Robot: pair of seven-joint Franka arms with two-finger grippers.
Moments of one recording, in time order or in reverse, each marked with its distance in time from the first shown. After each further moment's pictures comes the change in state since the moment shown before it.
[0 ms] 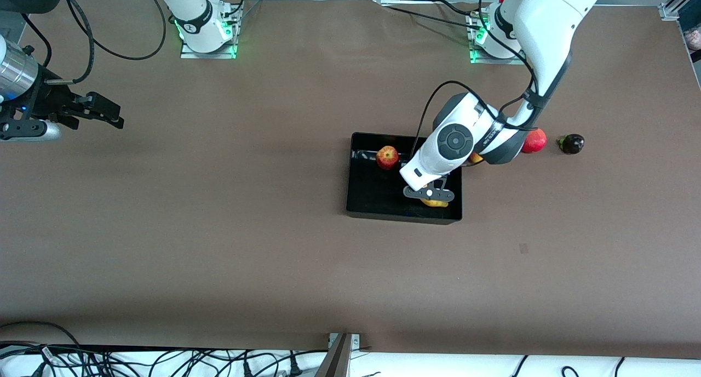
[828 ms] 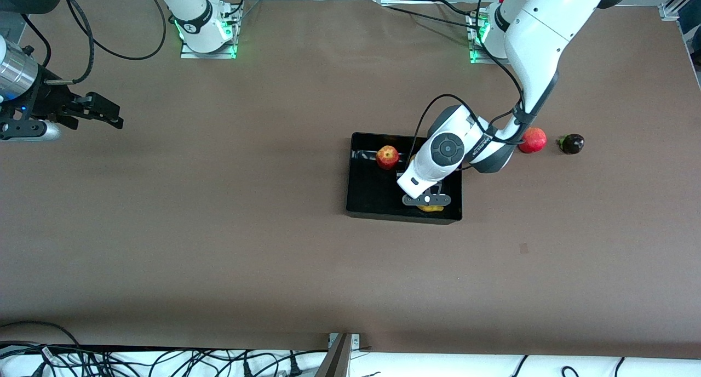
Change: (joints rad) left arm -0.003 0.071 0.006 0.007 0.025 0.076 -0.144; right arm 0.000 0.000 0.000 0.000 -0.021 0.000 0.000
